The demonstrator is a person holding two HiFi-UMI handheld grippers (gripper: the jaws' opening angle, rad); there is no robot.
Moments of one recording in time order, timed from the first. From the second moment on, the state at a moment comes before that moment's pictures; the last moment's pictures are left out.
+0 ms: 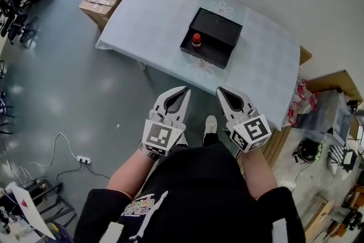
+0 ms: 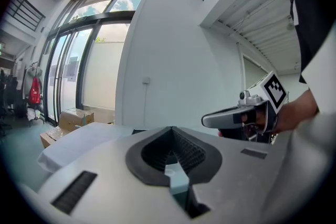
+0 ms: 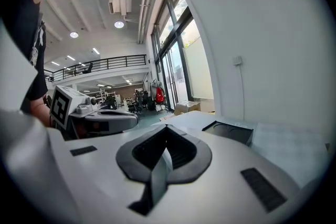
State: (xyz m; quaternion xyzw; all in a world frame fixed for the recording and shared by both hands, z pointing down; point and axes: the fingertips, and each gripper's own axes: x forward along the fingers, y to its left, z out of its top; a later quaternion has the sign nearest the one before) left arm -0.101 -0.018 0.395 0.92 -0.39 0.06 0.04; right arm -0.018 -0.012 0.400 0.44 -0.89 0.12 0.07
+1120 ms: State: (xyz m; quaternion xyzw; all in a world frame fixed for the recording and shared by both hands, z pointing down) left arm -0.122 0.027 0.394 0.93 -0.37 0.06 0.04; right arm -0.044 0.035 0.390 0.46 -0.88 0.11 0.06
